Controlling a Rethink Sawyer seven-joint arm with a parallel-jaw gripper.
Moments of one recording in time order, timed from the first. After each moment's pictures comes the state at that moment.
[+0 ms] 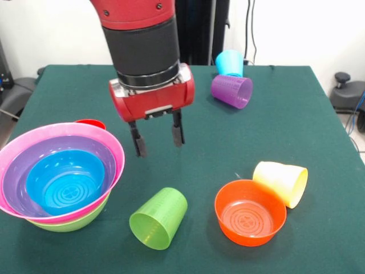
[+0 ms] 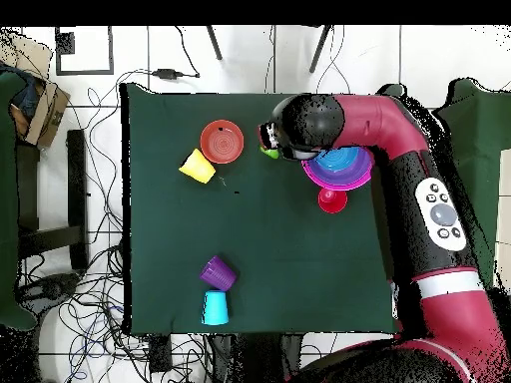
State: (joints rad) arm -0.69 -0.51 0.72 1.25 -0.55 0.99 1.48
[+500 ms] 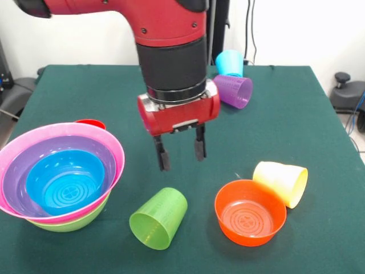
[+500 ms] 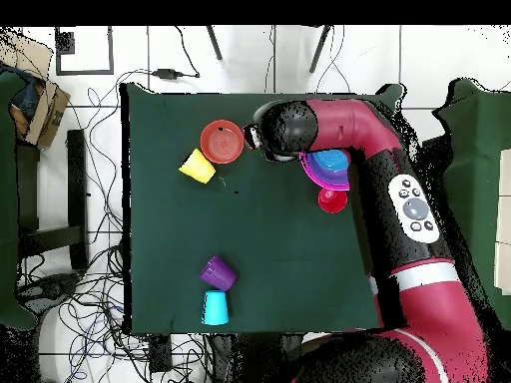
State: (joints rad) arm -0.62 -0.49 0.66 1.26 -0.55 0.89 1.49
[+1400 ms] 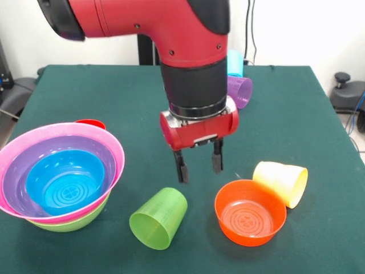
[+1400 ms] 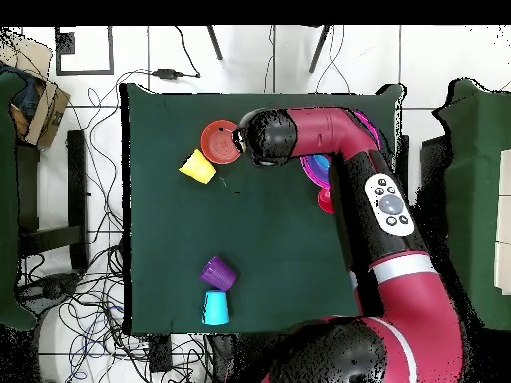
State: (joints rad) arm -0.55 -0.45 0.60 1.26 -0.53 0.80 1.49
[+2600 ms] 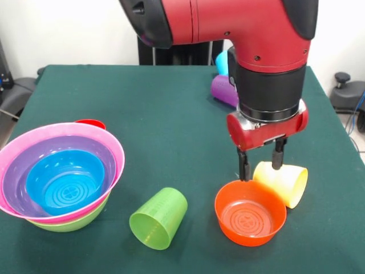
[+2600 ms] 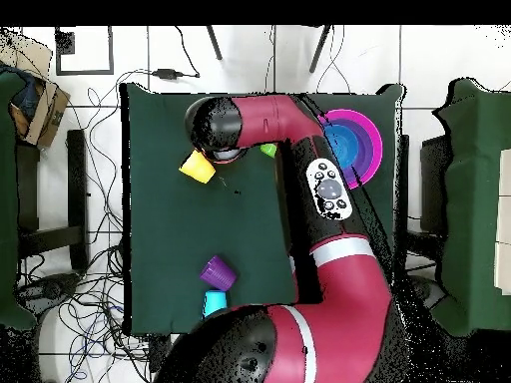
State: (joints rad) arm -0.35 -0.43 0.48 1.16 -0.40 0.88 1.49
